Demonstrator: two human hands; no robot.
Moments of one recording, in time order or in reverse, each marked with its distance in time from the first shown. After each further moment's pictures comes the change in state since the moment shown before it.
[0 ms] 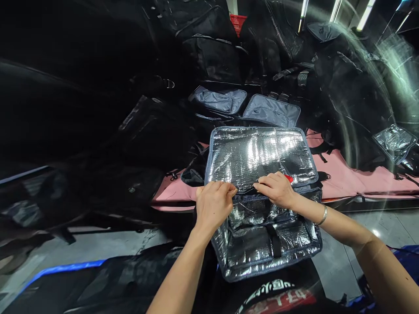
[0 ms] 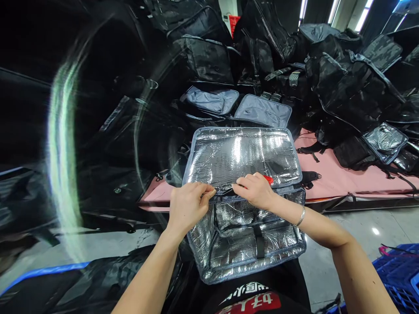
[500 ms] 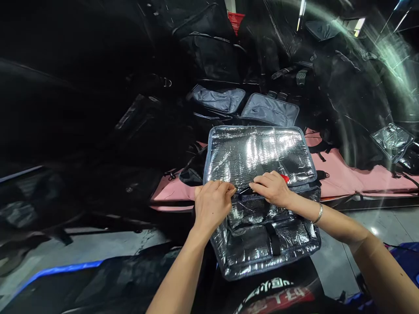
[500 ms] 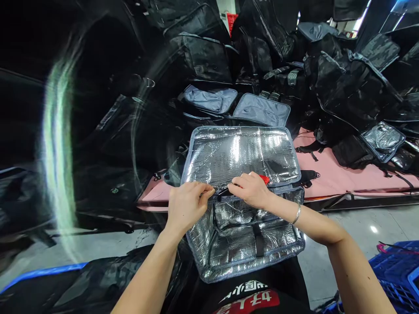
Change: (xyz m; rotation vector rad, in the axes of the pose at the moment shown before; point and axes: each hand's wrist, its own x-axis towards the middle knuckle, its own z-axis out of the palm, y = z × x) left_hand 0.001 0.003 -0.003 0.014 -0.023 0.001; right_hand 0.005 -0.003 0.003 -0.007 -0.063 -0.013
